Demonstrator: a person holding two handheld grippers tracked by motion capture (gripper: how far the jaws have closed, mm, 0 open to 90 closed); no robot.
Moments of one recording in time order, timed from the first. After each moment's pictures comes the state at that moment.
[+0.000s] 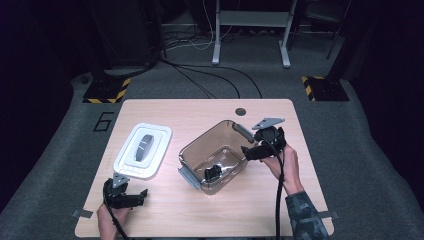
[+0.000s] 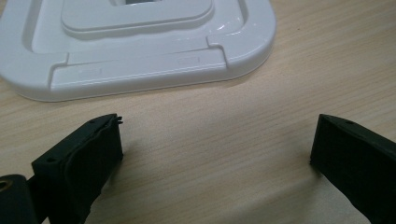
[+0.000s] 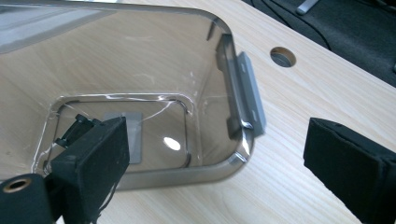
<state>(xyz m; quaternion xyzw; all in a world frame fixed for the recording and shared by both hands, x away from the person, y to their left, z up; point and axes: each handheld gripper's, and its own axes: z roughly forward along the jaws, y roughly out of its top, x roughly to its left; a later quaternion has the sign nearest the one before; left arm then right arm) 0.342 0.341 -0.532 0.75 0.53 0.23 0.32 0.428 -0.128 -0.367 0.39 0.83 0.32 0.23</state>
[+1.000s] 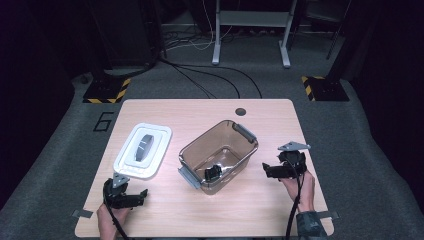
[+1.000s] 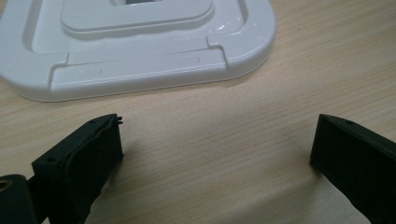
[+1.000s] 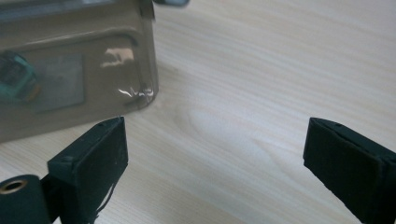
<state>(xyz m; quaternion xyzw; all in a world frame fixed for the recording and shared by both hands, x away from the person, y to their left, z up) 0.342 0.341 -0.532 0.75 0.53 0.23 0.32 0.402 -0.197 -0.445 0.49 0.78 0.33 0.22</state>
